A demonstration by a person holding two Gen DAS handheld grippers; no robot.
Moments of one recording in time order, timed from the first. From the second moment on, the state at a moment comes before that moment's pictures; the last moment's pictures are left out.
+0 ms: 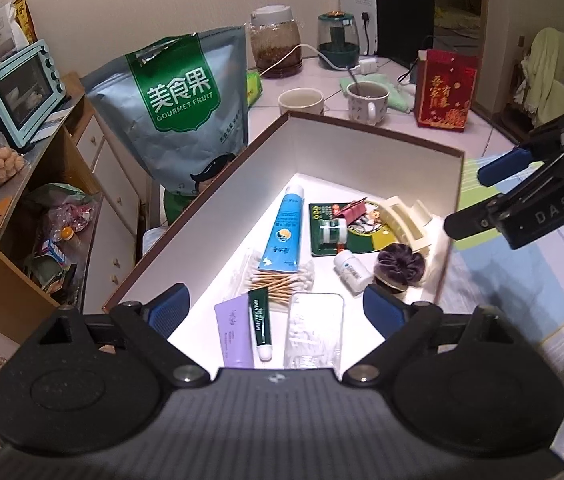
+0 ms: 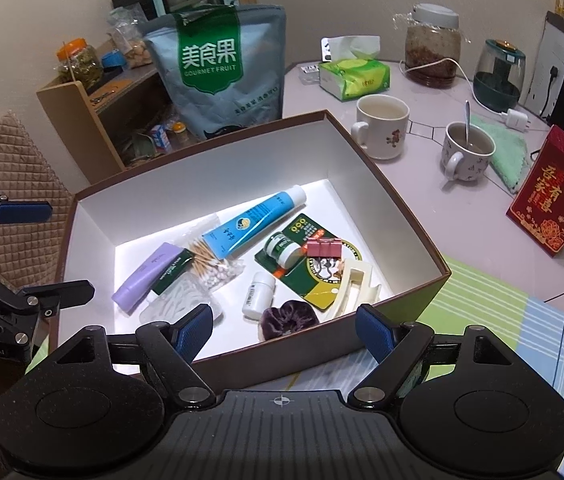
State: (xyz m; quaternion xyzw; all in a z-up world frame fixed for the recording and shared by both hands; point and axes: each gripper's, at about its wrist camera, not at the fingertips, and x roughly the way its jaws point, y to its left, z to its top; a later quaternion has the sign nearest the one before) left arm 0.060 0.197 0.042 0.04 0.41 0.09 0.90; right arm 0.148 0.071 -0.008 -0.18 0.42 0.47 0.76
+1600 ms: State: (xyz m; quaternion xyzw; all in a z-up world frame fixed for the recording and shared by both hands) left arm 0.005 0.124 0.066 -0.01 0.38 0.22 0.90; right arm 0.122 0.030 0.012 -0.21 0.38 0.55 0.71
